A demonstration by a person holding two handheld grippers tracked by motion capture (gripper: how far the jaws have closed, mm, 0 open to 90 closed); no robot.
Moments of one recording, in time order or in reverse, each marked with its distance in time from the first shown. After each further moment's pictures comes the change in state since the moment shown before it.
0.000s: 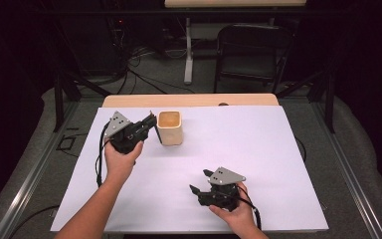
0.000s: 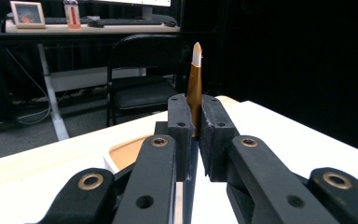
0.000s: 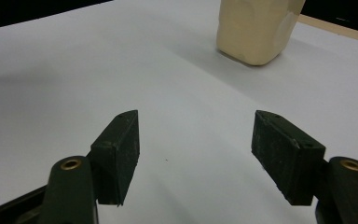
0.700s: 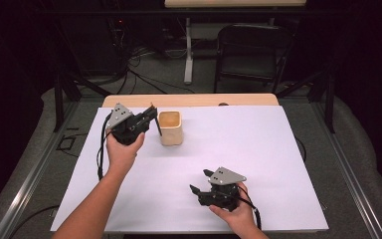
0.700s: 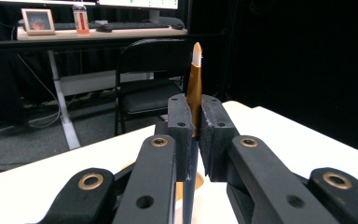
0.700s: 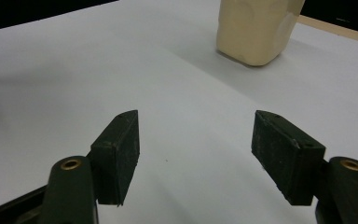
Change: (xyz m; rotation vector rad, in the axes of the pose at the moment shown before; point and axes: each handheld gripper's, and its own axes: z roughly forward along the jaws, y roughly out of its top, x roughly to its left) left arm 0.006 0.016 0.014 0.002 0.028 0.020; right arm 0.000 0.000 0.000 -0.005 0.002 0.000
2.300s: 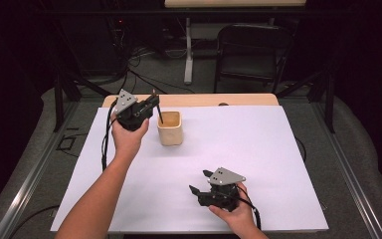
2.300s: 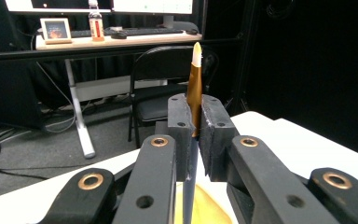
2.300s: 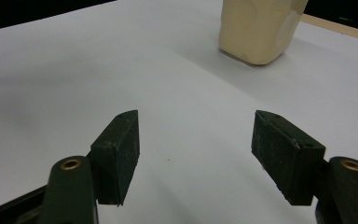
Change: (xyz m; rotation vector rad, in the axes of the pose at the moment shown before) left arm 0.011 0.016 0.030 -0.014 0.058 0.012; right arm 0.001 -0.001 0.001 0.002 0.006 0.001
